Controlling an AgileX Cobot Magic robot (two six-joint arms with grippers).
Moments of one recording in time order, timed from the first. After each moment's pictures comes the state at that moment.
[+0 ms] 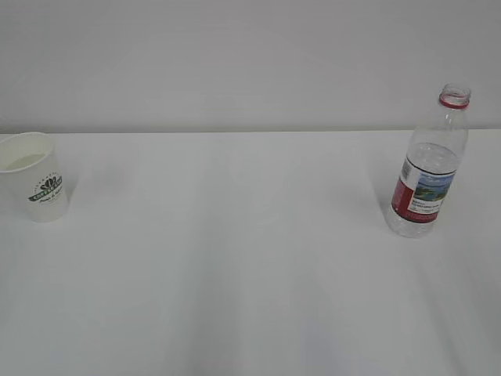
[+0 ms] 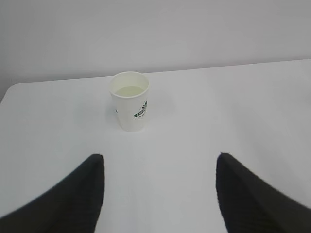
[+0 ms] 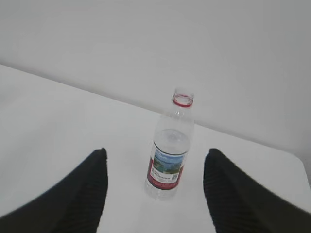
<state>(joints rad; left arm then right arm) -0.09 0.06 -0.68 -0.05 1.04 0.01 0.25 0.25 -0.50 -0.03 0.57 -0.18</state>
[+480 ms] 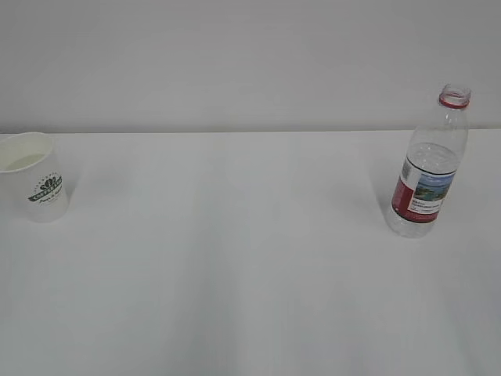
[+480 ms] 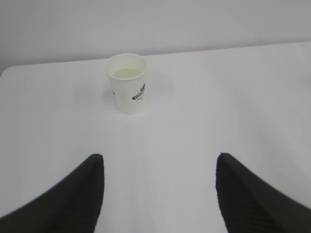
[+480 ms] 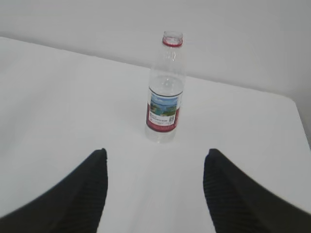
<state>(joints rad) -0.09 0.06 -0.68 -0.06 1.10 0.01 0.25 0.05 -0.50 -0.08 0.90 -0.07</state>
